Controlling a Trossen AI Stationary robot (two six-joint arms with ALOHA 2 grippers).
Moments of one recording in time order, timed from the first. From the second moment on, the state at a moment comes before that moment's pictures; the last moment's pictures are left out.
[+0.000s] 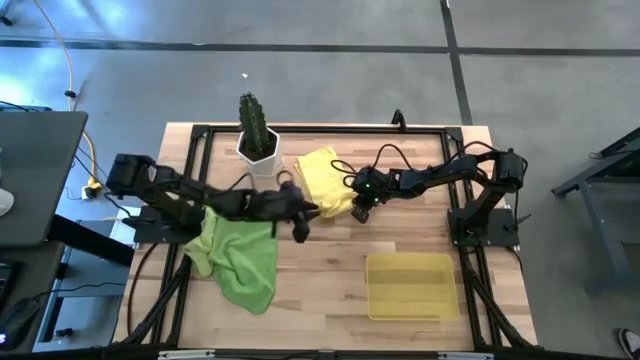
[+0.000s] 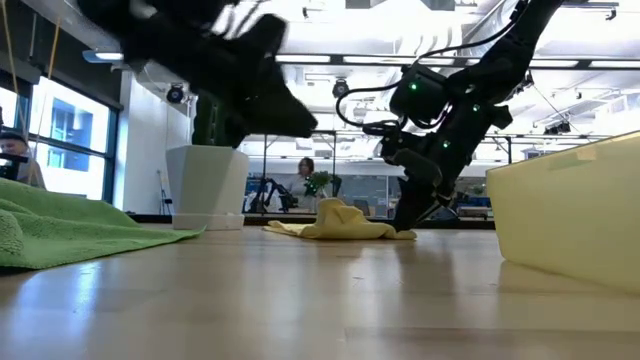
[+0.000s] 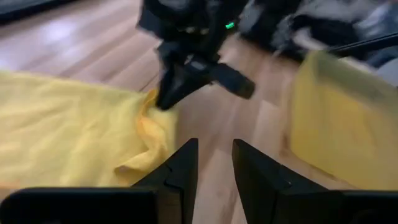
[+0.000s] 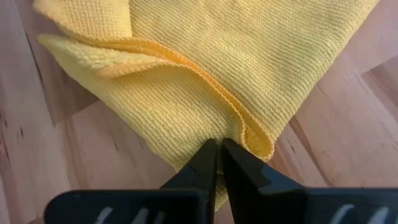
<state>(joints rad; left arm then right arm) 0.05 1.53 0.65 0.44 -0.26 -0.42 -0.26 1.70 0.74 0.00 -0.04 0.25</state>
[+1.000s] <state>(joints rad) 0.07 1.98 0.79 0.68 -0.23 0.40 -0.26 1.70 0.74 0.04 -0.04 0.36</state>
